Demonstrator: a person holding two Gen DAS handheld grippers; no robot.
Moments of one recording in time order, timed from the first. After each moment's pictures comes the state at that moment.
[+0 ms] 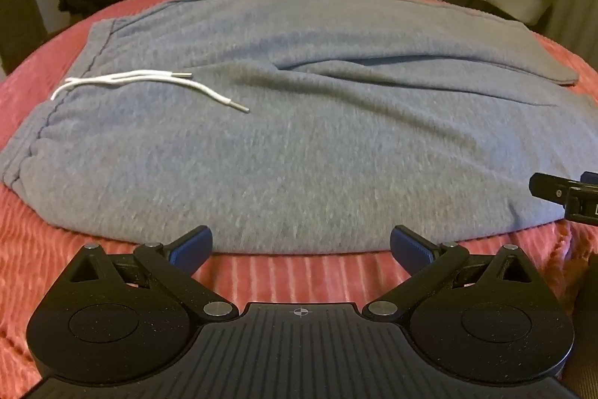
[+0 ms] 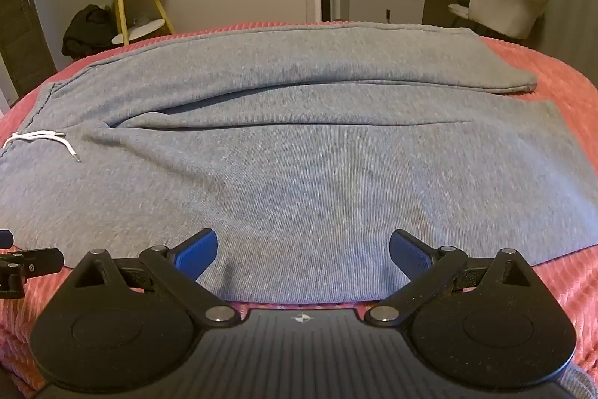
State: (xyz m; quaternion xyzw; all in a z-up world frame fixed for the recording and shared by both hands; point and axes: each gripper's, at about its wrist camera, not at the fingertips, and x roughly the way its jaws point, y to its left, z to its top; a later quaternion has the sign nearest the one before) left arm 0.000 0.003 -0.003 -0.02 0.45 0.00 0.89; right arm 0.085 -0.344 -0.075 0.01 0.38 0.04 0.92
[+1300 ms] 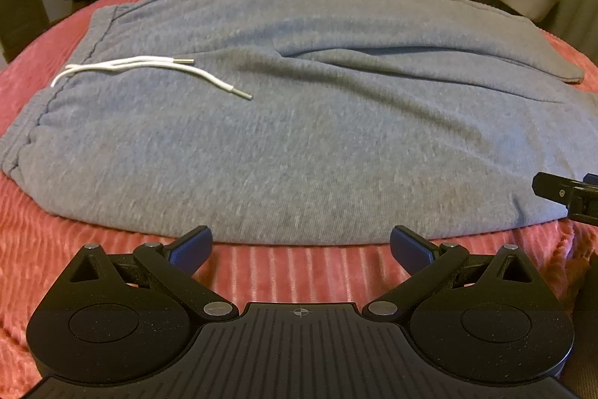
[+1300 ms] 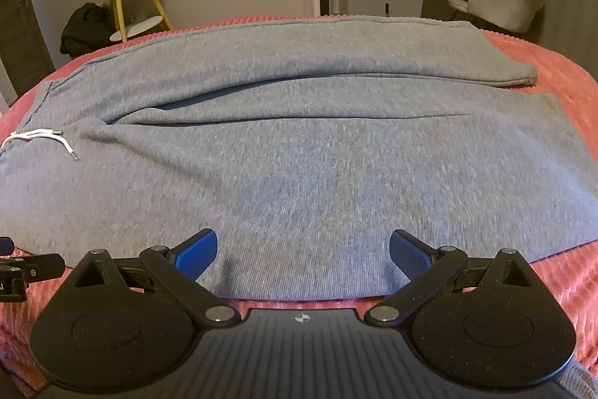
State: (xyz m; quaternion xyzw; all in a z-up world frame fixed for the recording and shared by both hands) left arm 0.003 0.005 -0.007 -0.02 0.46 0.01 0.89; right arm 0.087 -0.344 -0.077 0.01 0.39 0.04 0.92
